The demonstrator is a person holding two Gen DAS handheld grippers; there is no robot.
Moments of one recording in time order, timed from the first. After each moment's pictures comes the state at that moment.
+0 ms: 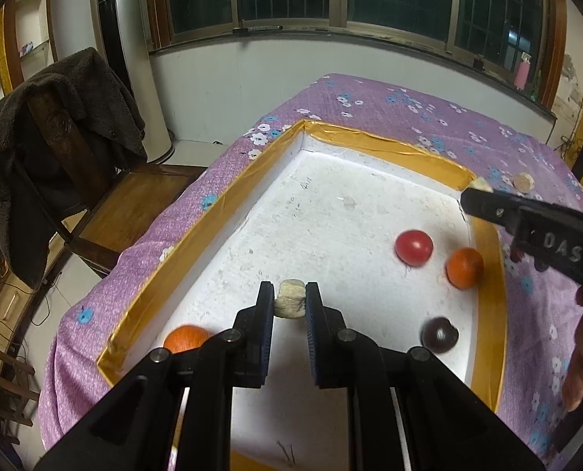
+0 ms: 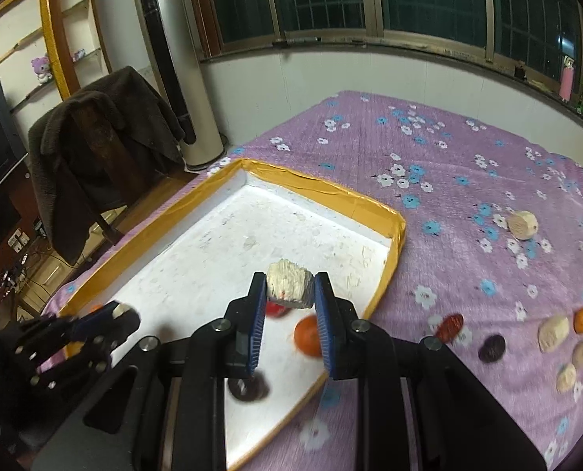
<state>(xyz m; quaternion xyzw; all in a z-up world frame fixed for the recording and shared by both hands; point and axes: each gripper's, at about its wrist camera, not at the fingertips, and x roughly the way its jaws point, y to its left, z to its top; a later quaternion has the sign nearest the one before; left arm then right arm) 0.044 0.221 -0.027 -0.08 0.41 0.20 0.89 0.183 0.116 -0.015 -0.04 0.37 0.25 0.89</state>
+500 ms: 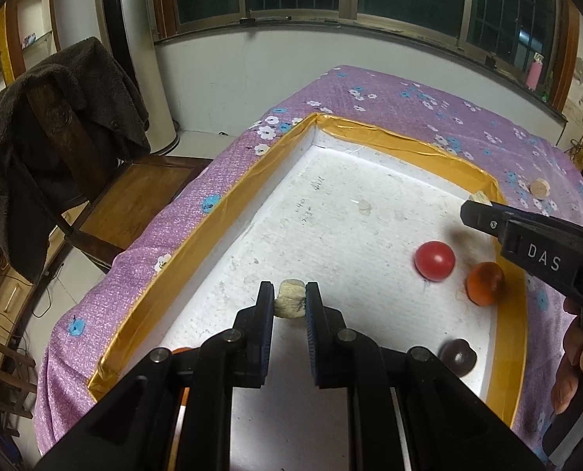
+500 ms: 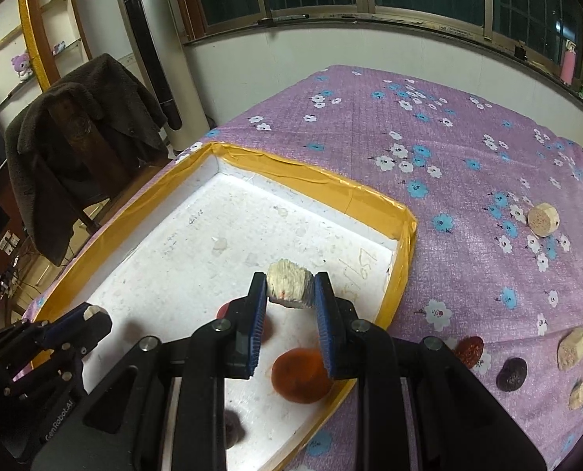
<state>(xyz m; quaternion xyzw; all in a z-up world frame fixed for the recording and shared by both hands) 0.060 0.233 -0.035 -0.10 0.42 0.21 0.88 0.222 0.128 -0.039 -0.04 0.41 0.23 0.88</state>
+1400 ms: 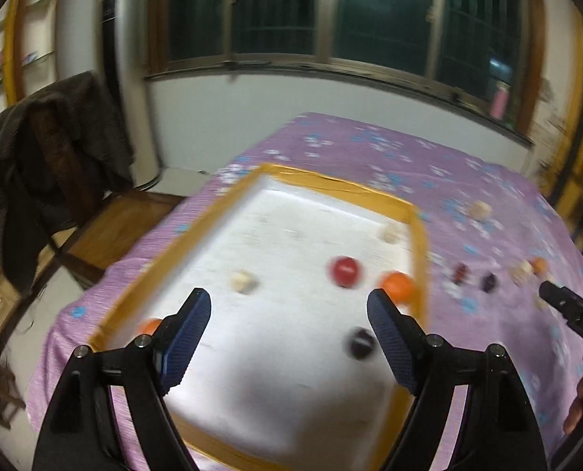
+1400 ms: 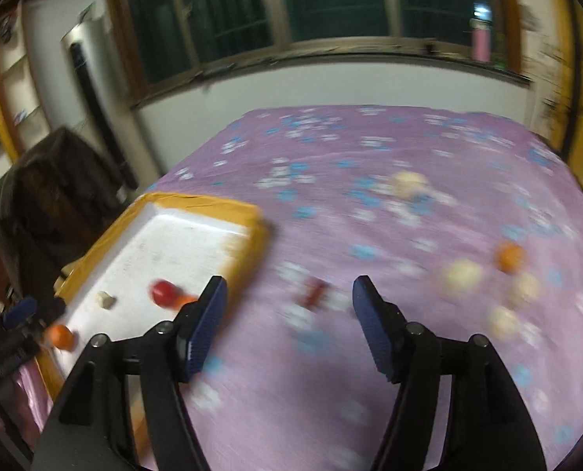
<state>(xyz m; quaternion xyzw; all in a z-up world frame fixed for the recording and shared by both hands) 0.026 0.163 0.007 -0.09 0.34 0.17 0.92 0.146 -0.019 -0.013 0.05 0.34 0.12 0.93</state>
